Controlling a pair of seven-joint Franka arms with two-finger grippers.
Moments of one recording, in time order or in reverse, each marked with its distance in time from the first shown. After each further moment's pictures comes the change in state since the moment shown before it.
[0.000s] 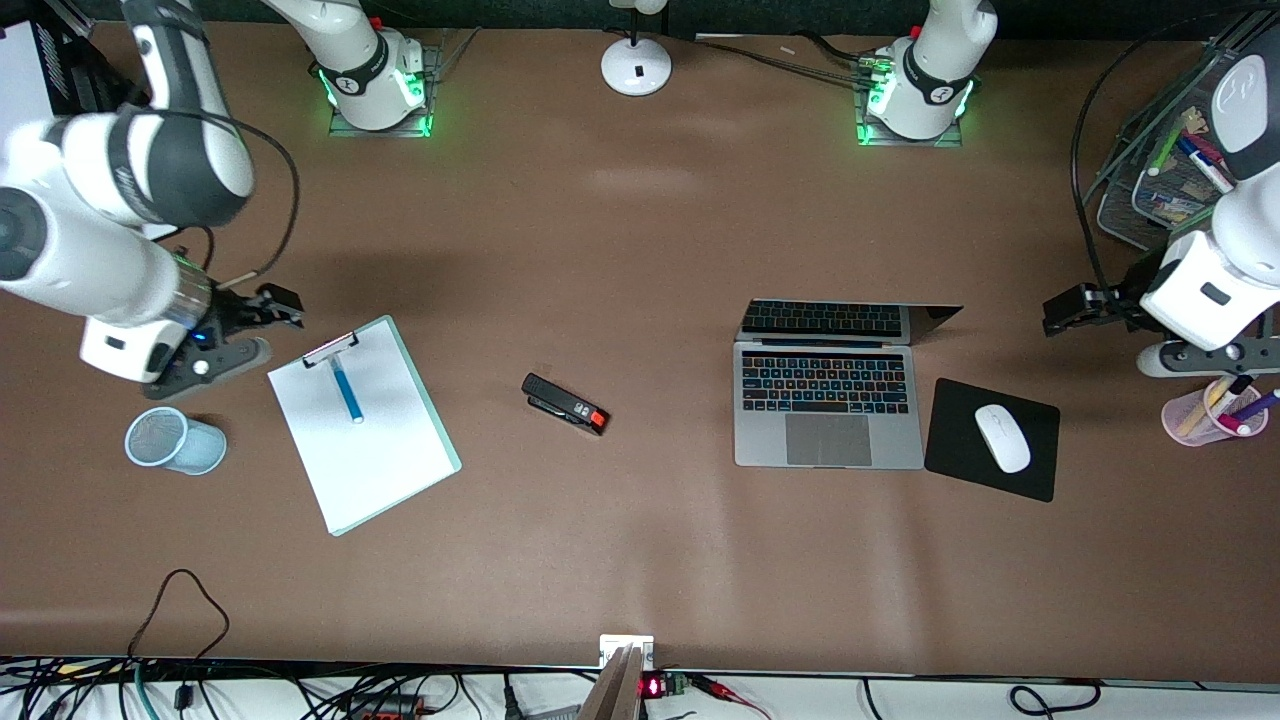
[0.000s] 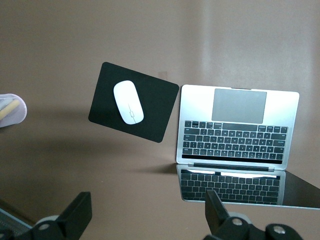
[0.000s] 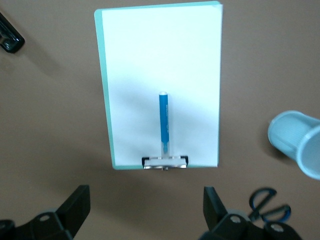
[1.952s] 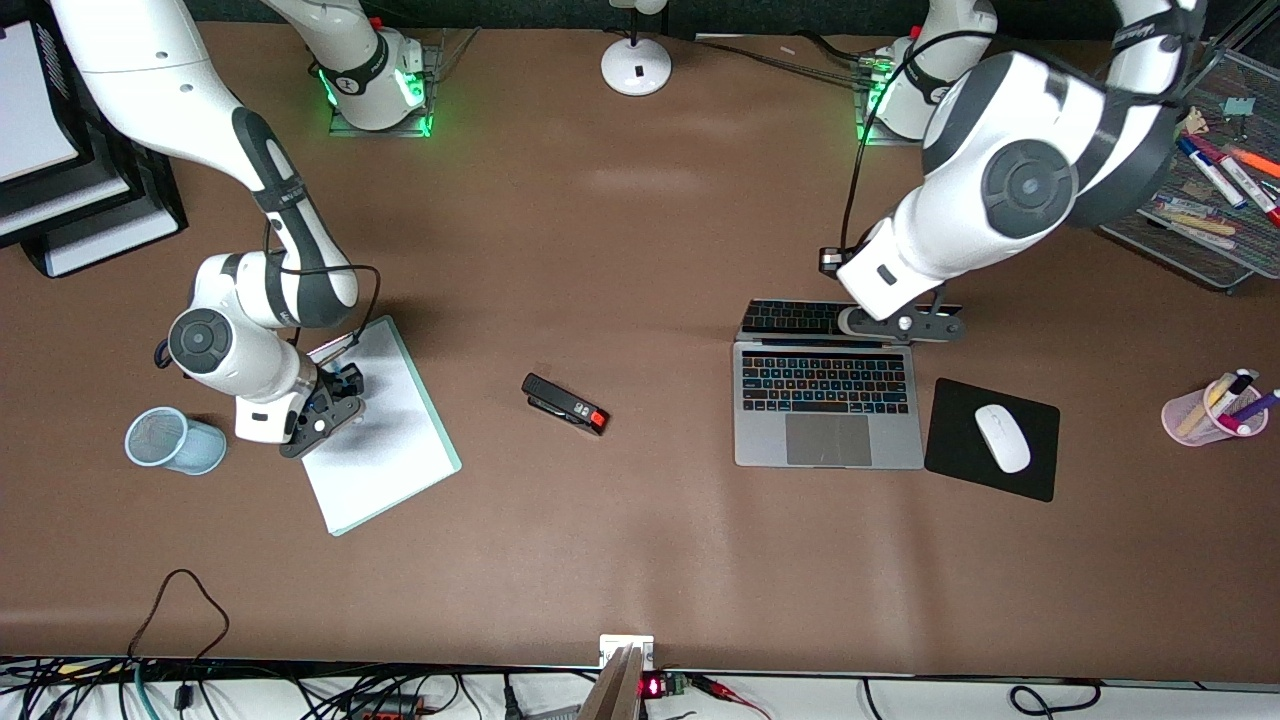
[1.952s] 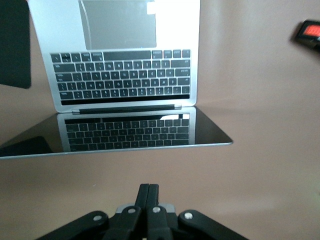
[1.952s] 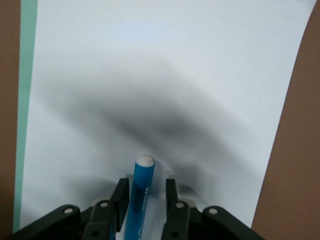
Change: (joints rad) left arm -0.132 0.053 -0.236 -0.136 -0.139 0.005 -0.248; right arm 0.001 0.356 -0.008 -0.047 -0.001 0.481 -0.181
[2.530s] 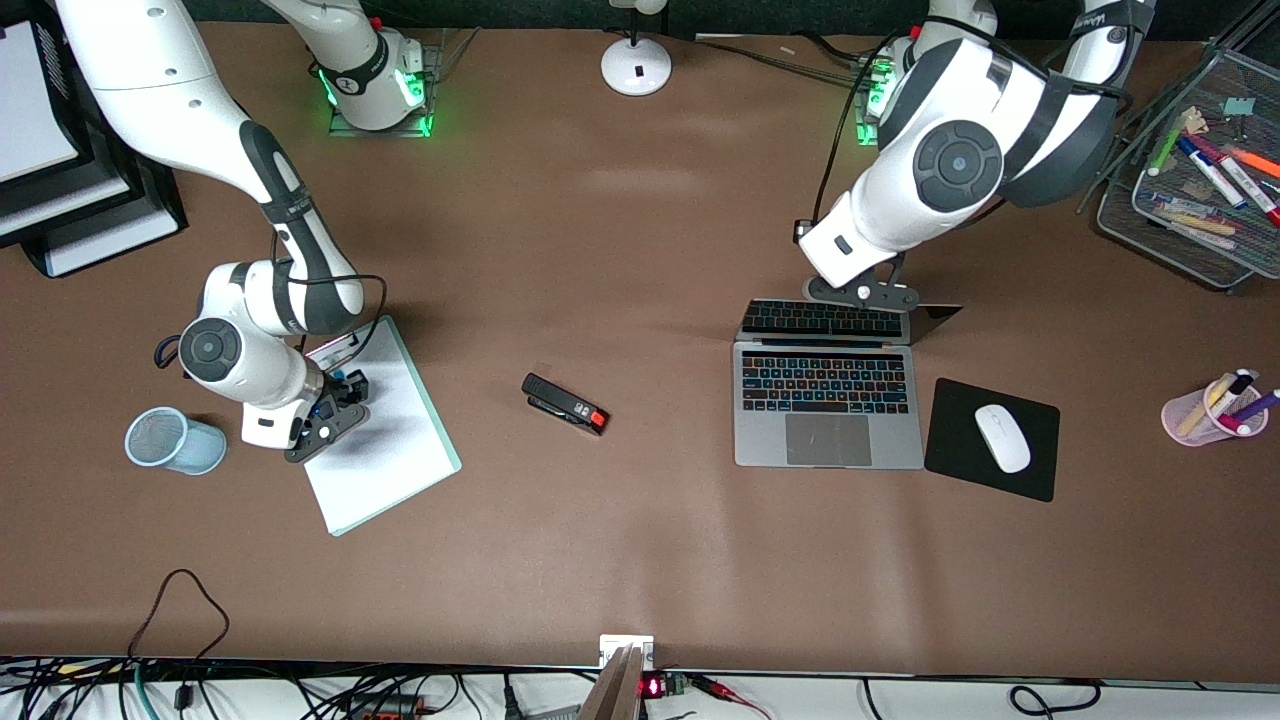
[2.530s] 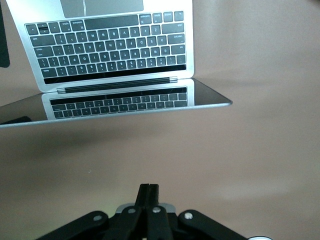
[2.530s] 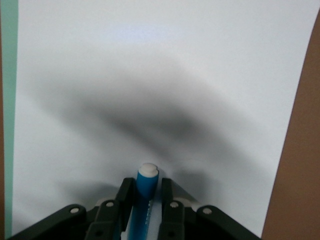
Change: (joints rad) left arm -0.001 -0.075 -0.062 -0.127 0.000 0.026 -0.004; right arm 0.002 0.032 0.001 0.019 0.000 0.003 0.035
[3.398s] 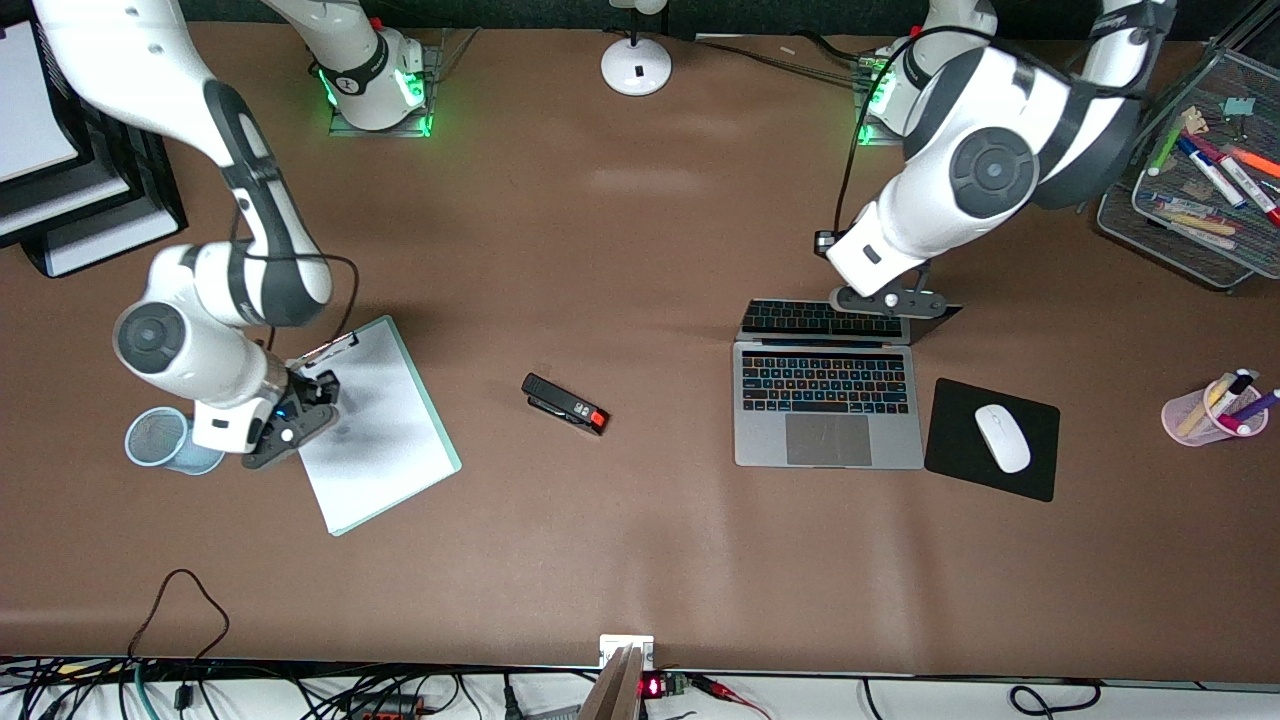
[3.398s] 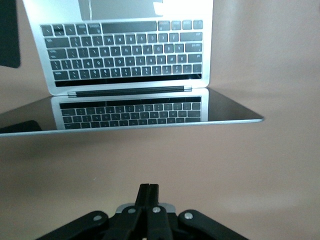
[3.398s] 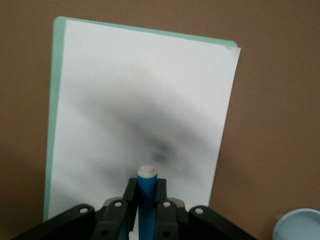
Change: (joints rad) left arm 0.057 -0.018 -0.010 -0.101 0.000 0.095 0.008; right arm -0.005 -0.147 -0.005 0.077 0.000 -0.190 -0.060
